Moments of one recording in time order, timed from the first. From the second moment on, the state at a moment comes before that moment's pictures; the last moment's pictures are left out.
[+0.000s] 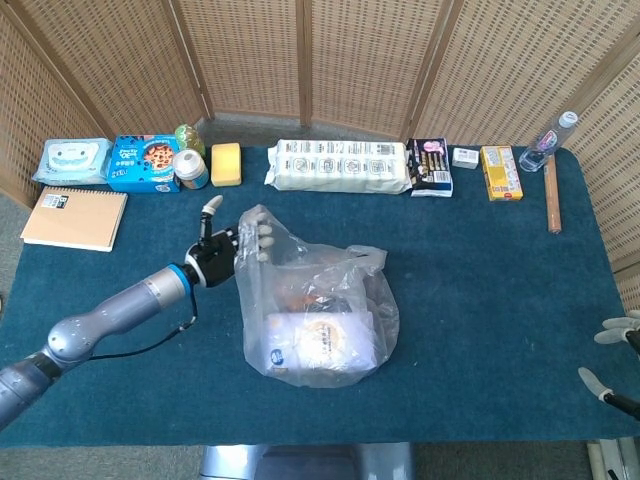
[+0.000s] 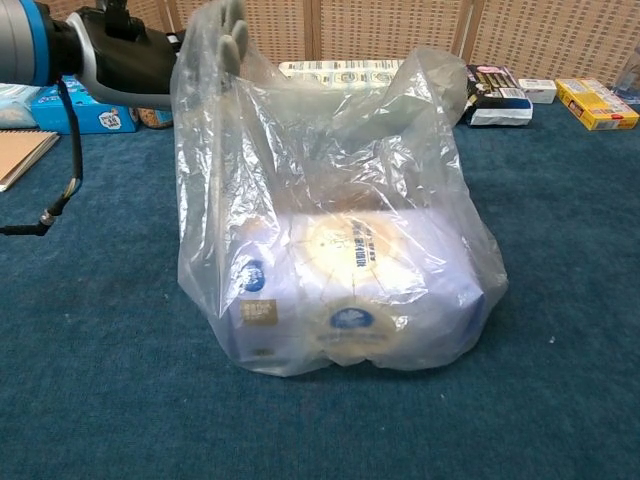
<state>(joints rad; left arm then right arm) -0.52 -1.50 -0.98 -1.45 0.77 -0.22 -1.26 -0.08 -0.89 0.07 -1.85 -1.62 1.73 0.14</state>
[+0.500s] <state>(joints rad) -0.40 -1.46 -1.04 -1.42 0.56 -0.42 -0.97 -0.08 -0.88 0.07 -1.86 -1.64 1.74 0.14</state>
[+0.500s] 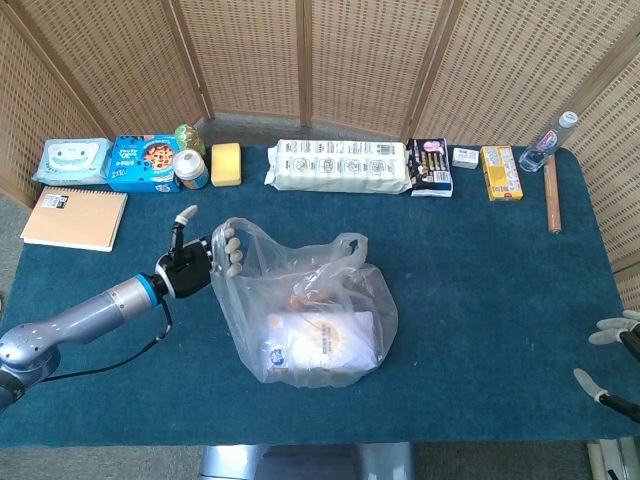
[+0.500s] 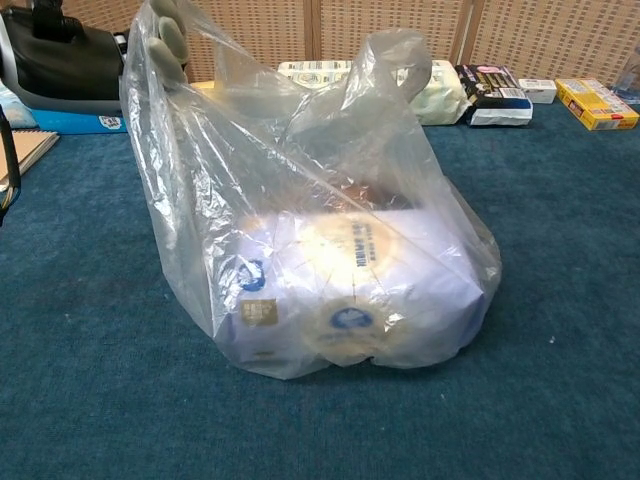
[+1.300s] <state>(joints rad) -0.61 -1.48 -0.86 -1.36 0.39 -0.36 -0.97 -0.09 -0.88 0.07 -1.83 -1.64 1.76 0.19</state>
